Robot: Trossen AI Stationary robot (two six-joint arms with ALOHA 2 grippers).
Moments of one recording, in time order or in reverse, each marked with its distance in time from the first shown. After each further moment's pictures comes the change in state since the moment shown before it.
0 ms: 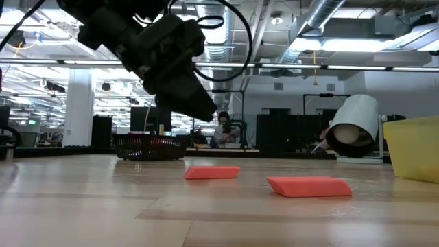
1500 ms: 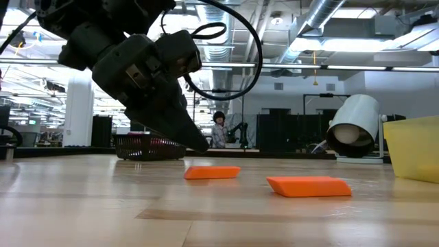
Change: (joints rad) left arm -0.100 0.153 -0.030 0.170 0.018 0.064; right arm 0.074 0.000 0.000 -0.013 -0.001 0.020
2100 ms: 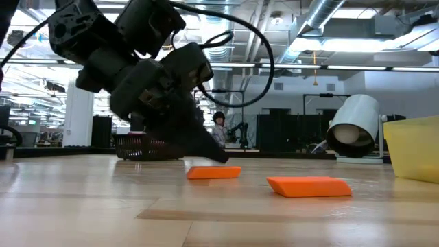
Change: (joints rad) left arm 0.057 0.117 0.000 0.204 0.093 0.144; right arm 0.003 0.000 0.000 0.000 0.000 -0.003
